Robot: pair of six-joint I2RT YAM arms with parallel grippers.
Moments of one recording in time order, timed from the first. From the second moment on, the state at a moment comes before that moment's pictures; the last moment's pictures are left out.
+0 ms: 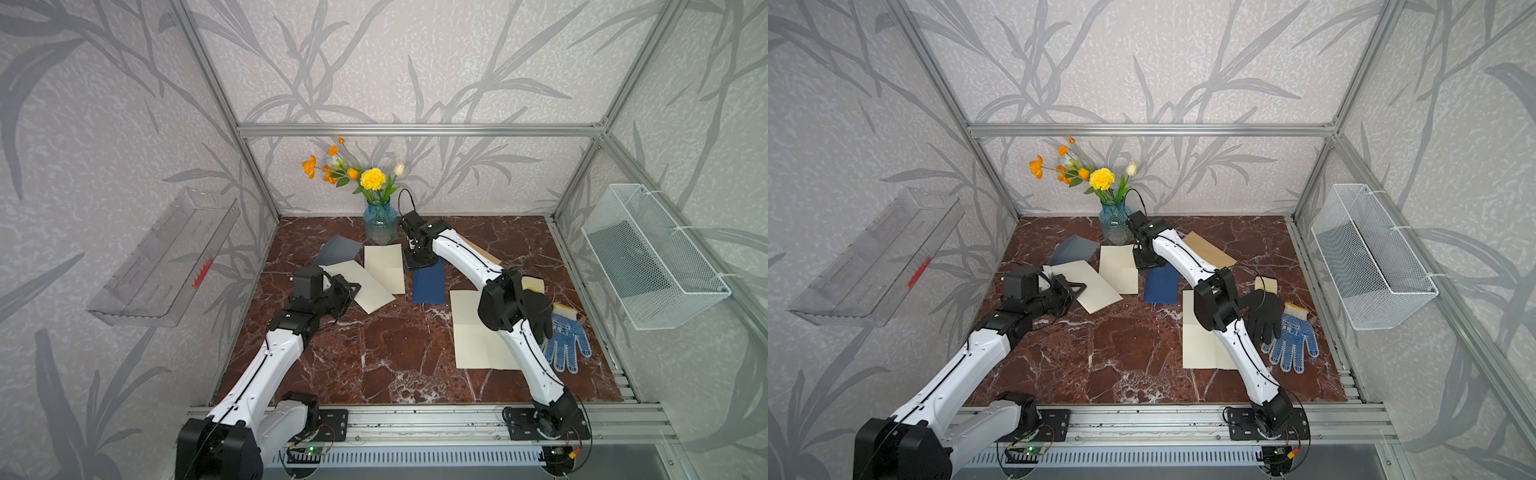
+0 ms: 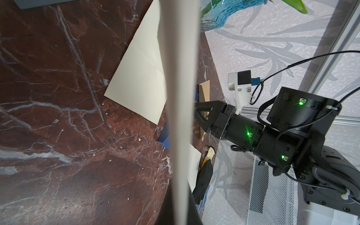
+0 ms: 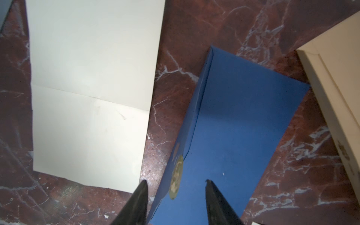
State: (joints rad) left arm -0.13 1.02 0.65 -0.24 0.42 -1.13; right arm 0.63 2.54 2.47 -1.20 0.05 0.37
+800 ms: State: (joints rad) left arm -0.12 1.02 0.64 -0.23 0.44 -1.16; right arm 0.63 2.49 2.38 -1.25 0.02 0.31
